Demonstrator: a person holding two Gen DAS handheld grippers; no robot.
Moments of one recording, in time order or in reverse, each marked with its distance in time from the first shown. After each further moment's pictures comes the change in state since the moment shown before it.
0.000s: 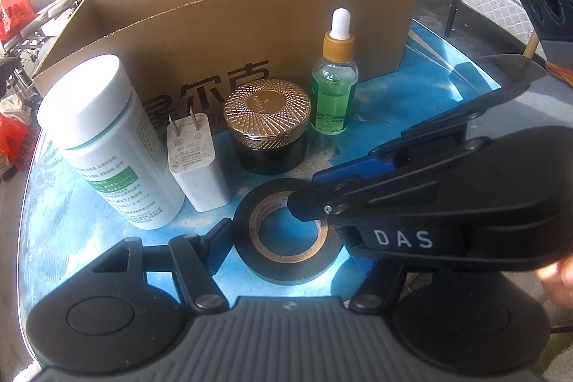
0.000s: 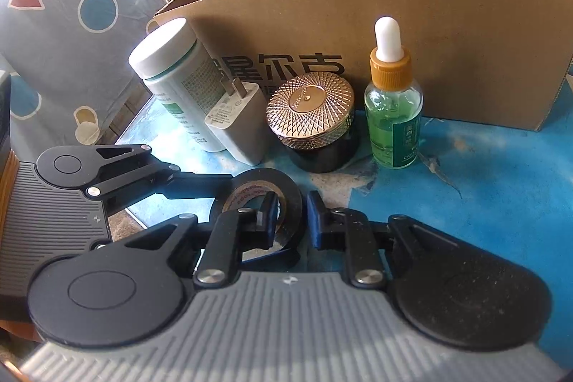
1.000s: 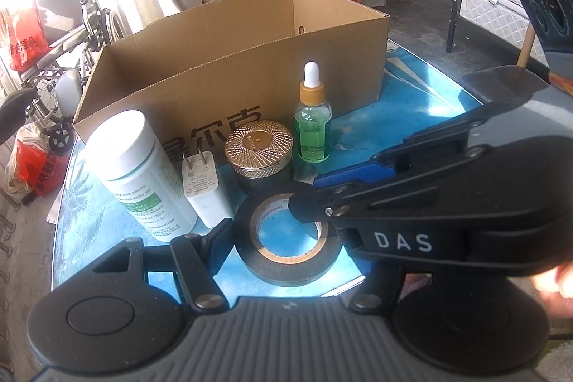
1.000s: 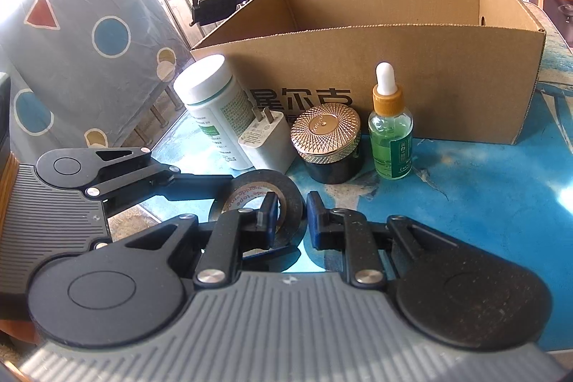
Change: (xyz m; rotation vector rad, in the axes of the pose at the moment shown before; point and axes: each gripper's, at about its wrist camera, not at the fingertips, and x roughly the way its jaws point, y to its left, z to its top) left arm -0.037 -0.026 0.003 0.045 -0.093 0.062; right arm -0.054 0.016 -0.015 -0.011 -0.127 0.009
